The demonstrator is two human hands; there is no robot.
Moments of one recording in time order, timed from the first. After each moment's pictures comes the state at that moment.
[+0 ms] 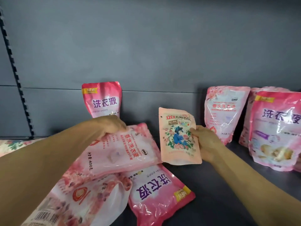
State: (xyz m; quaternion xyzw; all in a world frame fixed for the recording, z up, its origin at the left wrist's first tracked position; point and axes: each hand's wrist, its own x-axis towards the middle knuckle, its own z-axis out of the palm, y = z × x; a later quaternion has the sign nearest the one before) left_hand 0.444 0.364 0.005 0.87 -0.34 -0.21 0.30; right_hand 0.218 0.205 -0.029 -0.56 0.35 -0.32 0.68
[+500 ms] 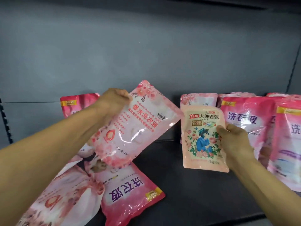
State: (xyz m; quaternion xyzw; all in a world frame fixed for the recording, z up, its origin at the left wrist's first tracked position) left_hand 0.339 0.345 0.084 0.71 -0.43 -0.06 0.55; right_hand 0.100 0.203 0.004 -0.56 0.36 -0.53 0.53
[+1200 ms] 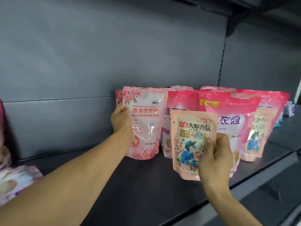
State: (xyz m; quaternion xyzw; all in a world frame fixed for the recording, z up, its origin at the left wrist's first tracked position) left_hand 0.208 0.135 0.007 0.51 -0.20 -0.24 0.80; right_hand 0.000 0.168 -0.049 -0.55 0.41 -0.68 0.24
